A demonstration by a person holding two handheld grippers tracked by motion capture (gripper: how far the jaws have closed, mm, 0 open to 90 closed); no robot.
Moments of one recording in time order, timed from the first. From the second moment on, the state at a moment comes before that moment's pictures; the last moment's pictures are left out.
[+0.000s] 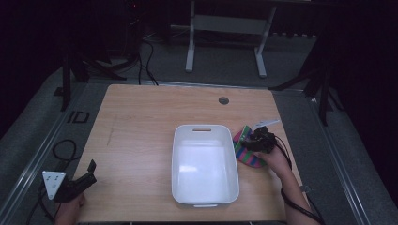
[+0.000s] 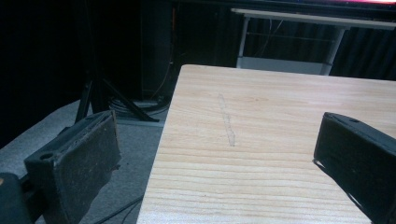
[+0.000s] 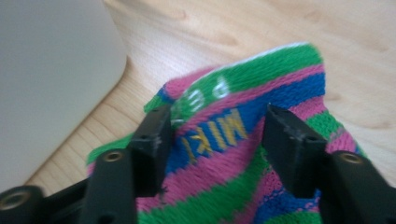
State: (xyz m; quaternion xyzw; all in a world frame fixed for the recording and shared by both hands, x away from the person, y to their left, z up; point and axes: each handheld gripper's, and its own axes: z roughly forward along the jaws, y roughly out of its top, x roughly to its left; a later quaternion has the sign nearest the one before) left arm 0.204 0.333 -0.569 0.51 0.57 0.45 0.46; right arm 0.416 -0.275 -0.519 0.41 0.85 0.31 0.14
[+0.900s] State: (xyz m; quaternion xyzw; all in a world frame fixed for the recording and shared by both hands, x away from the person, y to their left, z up) left arm 0.204 0.333 -0.568 0.51 0.57 0.45 0.46; right arm 0.361 -0.365 -0.495 0.49 0.75 0.40 0.21
